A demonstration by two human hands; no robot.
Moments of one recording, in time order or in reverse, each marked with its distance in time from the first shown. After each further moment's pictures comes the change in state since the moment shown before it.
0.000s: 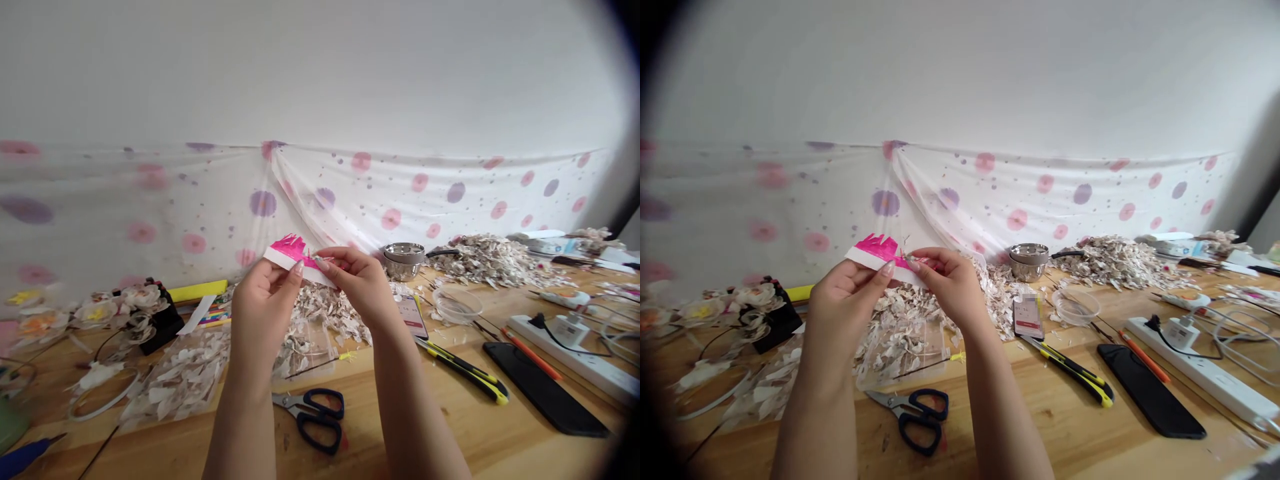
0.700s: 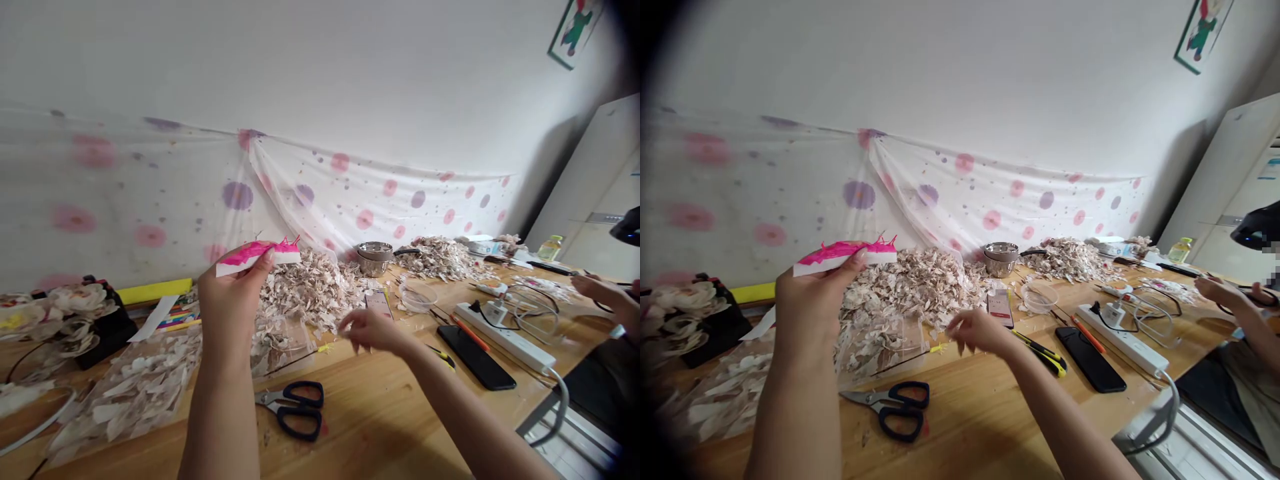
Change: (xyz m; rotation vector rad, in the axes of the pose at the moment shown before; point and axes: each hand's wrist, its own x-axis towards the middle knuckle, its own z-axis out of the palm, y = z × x) left_hand 0.025 -0.026 -0.011 -0.122 0.251 0.225; right_hand -0.066 0.048 -0.082 -0.409 -0.126 0.642
